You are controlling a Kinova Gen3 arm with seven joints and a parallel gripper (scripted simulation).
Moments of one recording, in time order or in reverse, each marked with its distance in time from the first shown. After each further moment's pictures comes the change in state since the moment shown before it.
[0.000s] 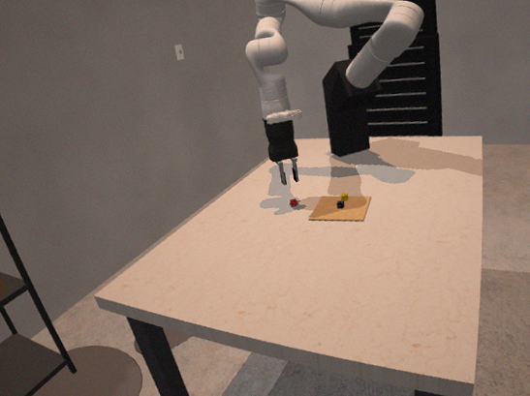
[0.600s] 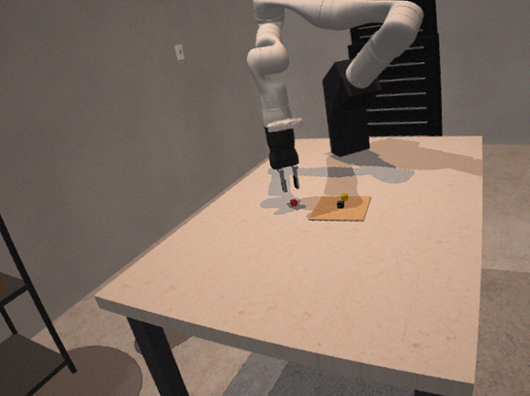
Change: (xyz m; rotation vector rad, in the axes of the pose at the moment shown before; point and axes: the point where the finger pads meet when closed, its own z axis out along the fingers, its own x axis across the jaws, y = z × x) arm 0.001 0.000 0.021 -0.001 0.004 0.001
